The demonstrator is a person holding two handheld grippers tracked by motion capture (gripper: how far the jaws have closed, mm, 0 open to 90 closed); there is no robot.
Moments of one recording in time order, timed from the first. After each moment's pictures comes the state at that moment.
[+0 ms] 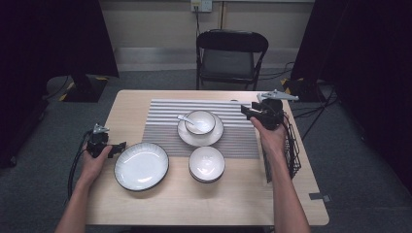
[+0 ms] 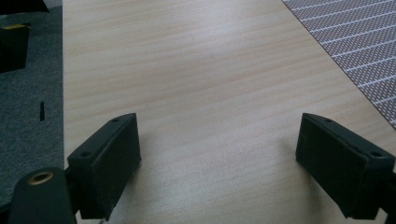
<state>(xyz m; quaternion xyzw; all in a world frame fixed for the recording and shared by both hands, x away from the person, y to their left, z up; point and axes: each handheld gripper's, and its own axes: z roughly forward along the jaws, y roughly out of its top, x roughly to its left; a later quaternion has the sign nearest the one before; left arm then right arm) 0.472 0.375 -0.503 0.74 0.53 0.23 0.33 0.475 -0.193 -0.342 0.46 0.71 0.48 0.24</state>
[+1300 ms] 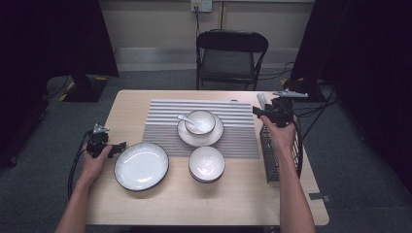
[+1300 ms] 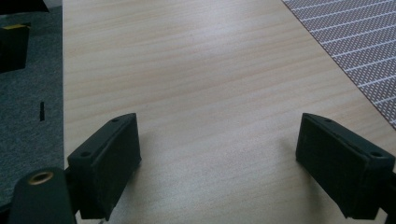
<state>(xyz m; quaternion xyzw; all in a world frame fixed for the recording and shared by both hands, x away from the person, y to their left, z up) 0.472 0.375 -0.503 0.74 0.53 0.23 0.33 0.494 -0.229 -0.353 0.51 0.70 0.44 0.23</state>
